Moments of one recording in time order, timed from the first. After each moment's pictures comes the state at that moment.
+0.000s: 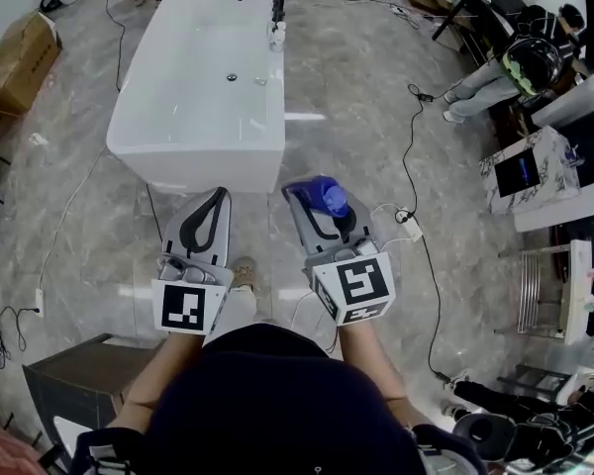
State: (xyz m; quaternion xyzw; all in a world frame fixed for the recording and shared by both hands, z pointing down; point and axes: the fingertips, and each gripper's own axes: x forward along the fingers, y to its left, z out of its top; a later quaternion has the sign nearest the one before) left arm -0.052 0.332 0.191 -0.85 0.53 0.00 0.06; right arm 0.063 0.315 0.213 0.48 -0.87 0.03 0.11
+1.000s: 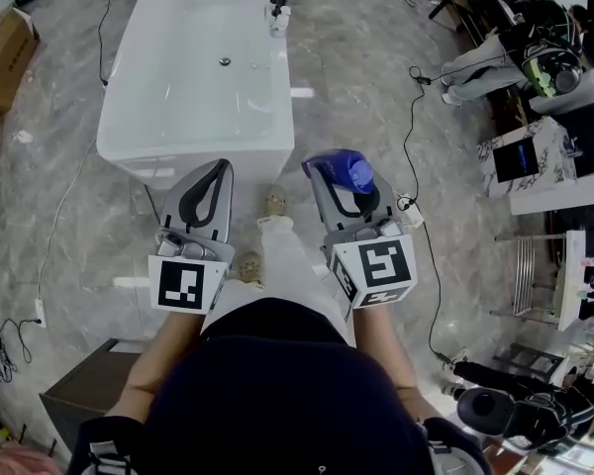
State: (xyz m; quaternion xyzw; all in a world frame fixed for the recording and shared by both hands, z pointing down) left arm -0.128 0.228 0.204 -0.86 0.50 0.02 0.02; right arm 0.011 0.221 0.212 0.52 -0.84 0.02 0.14
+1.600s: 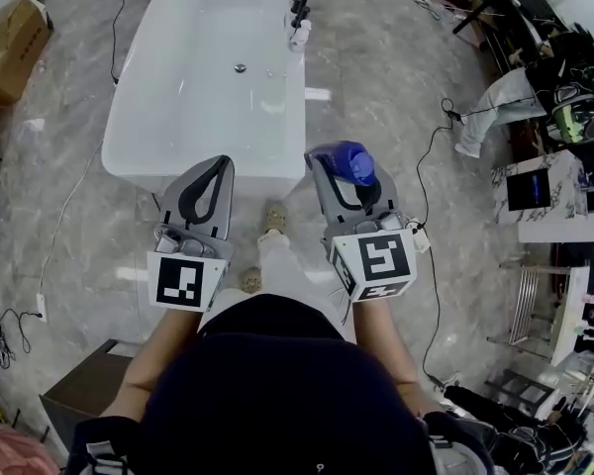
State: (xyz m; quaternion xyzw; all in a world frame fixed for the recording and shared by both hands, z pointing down) left arm -0.139 0.127 0.210 -0.85 0.53 0.00 0.03; right arm -0.002 0.104 0.219 0.50 -0.85 0.01 0.14
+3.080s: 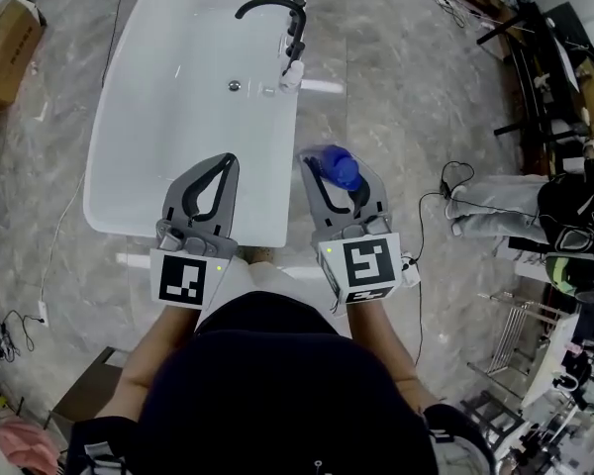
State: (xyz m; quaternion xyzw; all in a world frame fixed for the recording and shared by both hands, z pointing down) left arm -0.078 -0.153 0.222 -0.85 0.53 -0.03 0.02; right arm 0.033 -0.175 0.239 0.46 -0.87 0.03 0.16
